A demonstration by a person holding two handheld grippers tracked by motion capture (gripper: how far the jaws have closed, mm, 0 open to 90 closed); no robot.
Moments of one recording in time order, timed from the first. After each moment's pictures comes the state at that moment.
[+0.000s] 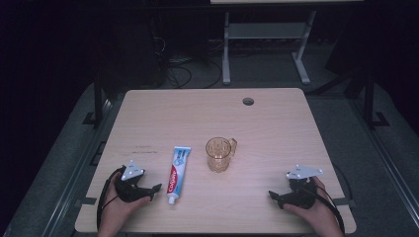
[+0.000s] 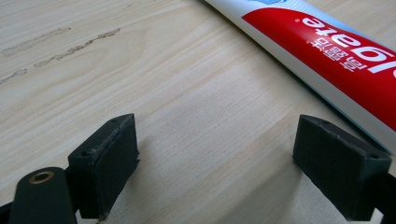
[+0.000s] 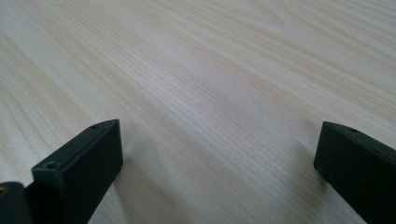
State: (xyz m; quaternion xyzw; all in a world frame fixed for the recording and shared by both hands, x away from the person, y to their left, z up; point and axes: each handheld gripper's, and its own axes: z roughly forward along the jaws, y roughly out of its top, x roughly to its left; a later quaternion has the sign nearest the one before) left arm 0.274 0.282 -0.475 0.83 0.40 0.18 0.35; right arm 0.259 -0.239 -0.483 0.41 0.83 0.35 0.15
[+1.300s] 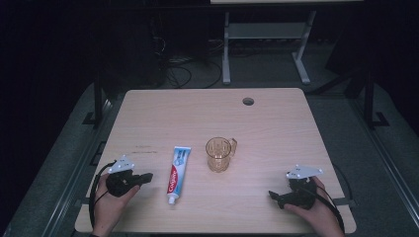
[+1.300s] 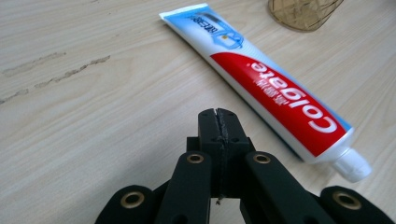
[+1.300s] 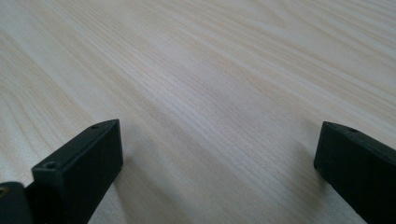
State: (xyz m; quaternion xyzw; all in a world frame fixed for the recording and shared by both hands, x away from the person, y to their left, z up) left arm 0.270 0.290 -0.436 0.82 0.40 0.12 0.39; right arm 0.260 -0.239 -0.483 0.41 0.83 0.35 0.15
